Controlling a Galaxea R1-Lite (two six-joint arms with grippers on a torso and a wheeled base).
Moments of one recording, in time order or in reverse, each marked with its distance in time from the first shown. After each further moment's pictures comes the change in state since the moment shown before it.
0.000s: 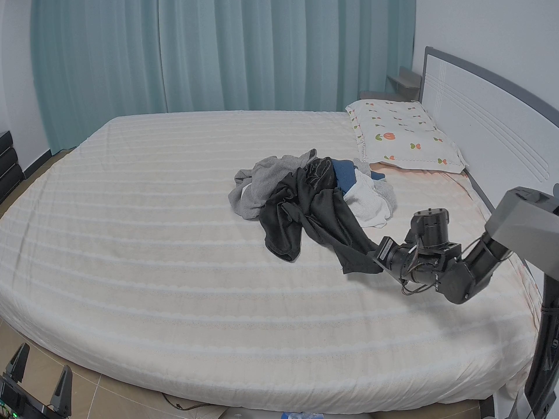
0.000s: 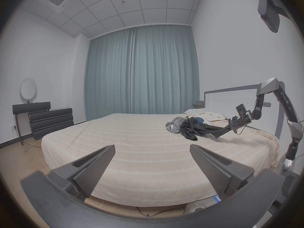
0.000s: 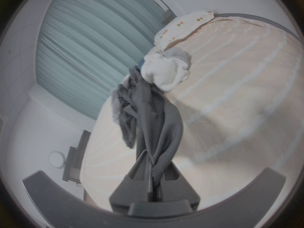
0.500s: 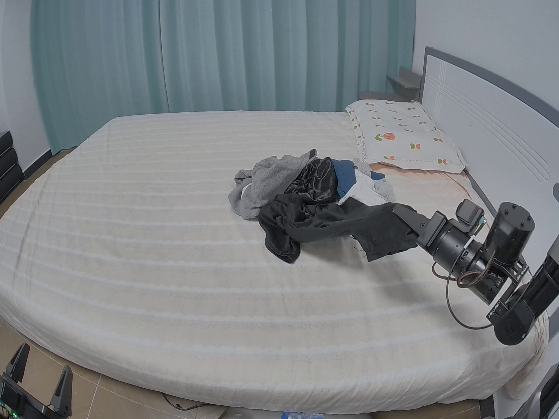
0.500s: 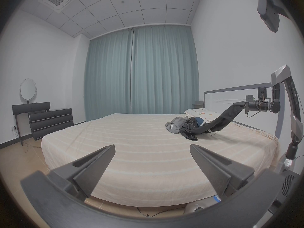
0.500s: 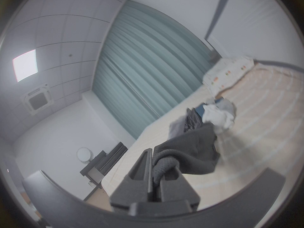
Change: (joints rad) left arm 0.000 0.000 0.000 0.000 -0.002 0.002; right arm 0.073 -0.370 0.480 -0.679 0.028 -0.106
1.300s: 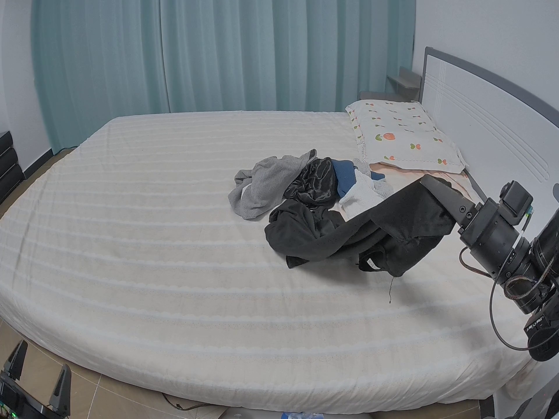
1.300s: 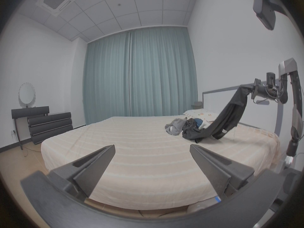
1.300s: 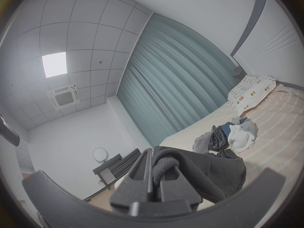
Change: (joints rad) left arm 0.000 0.000 0.000 -0.020 -0.013 0.029; right arm 0.102 -0.280 0.104 -0.060 0.007 -0.076
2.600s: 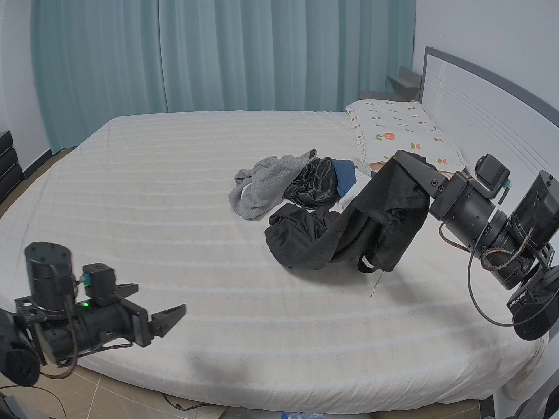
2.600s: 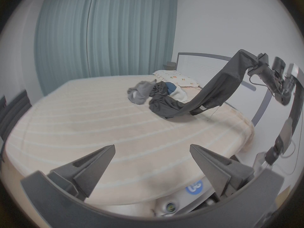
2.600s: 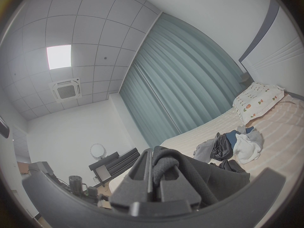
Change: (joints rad) left arm -0.383 1.365 -0.275 -0.599 0.003 -0.097; right arm 0.024 0.089 -0.194 0.089 -0.007 -0.086
